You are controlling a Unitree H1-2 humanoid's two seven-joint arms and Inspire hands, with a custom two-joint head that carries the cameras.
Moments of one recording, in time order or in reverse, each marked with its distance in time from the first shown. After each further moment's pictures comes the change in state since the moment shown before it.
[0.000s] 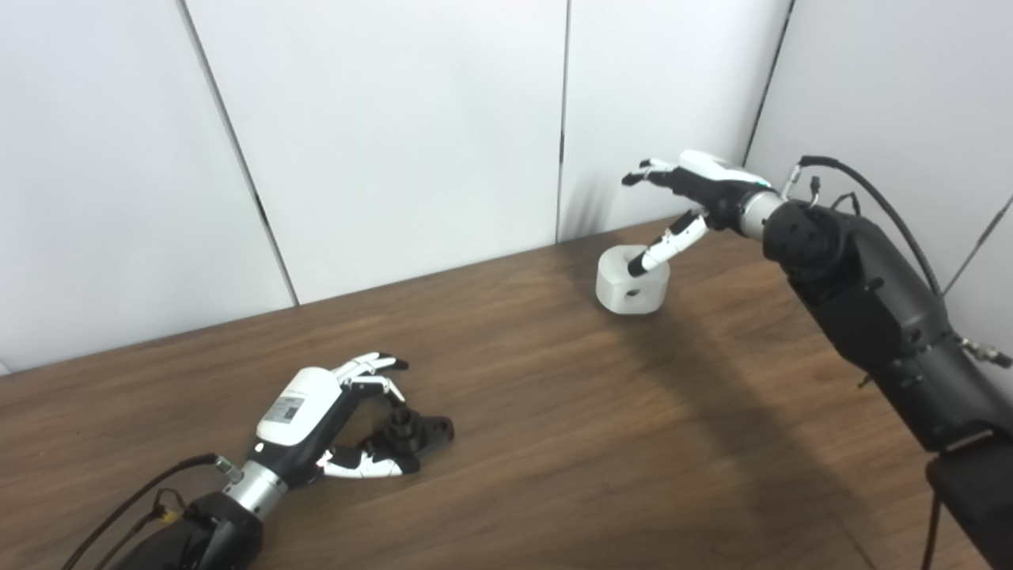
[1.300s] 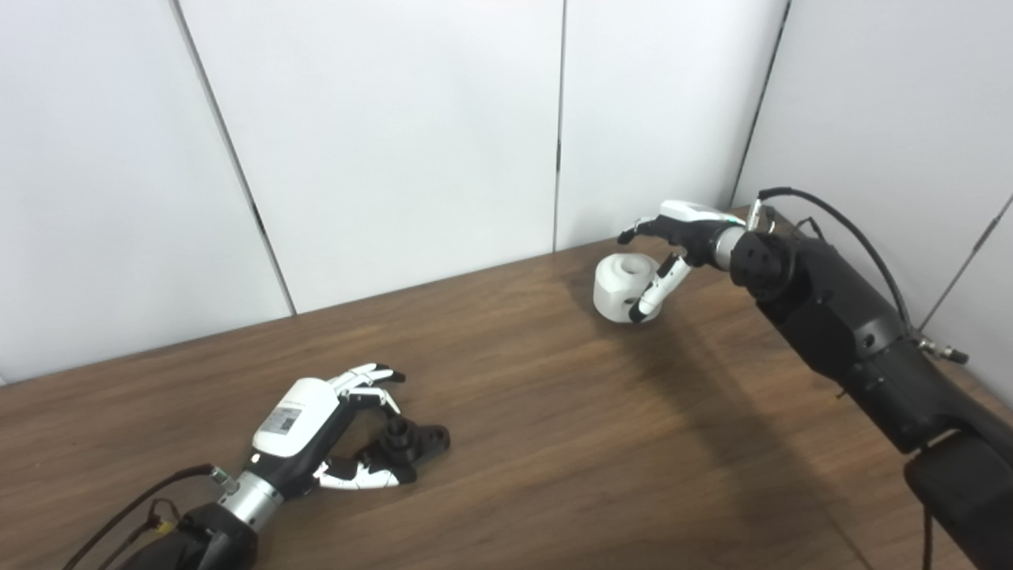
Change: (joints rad) left arm -0.002 0.008 -0.016 0.000 0.001 0.000 0.012; right arm -0.033 0.035 0.107 0.133 -0.052 0.036 -0.022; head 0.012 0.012
